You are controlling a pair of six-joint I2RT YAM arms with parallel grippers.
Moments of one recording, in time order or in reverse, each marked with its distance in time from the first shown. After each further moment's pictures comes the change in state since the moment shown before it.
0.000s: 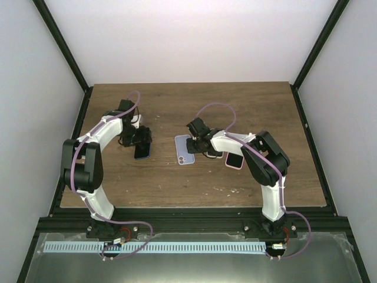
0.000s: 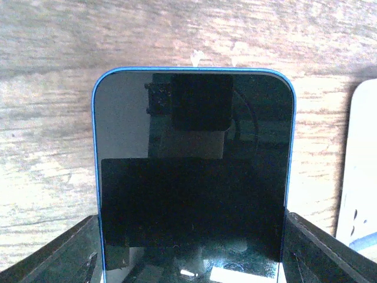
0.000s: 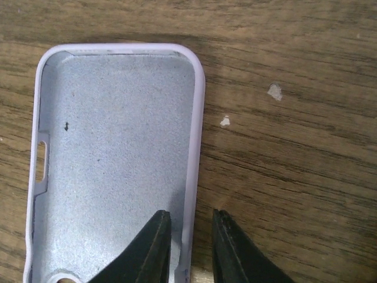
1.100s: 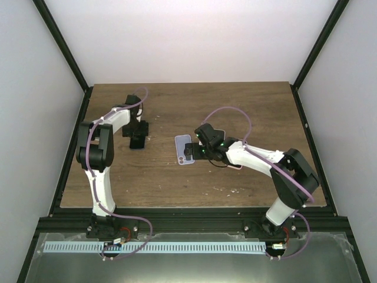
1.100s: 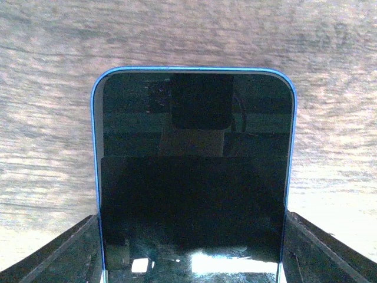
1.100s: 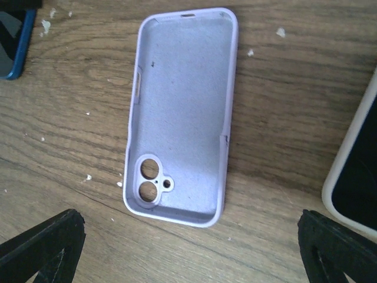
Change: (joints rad) left arm 0.023 0.315 0.221 0.091 -0.259 0.105; right arm 0.066 -0.348 -0.235 -0.004 -0.027 0.103
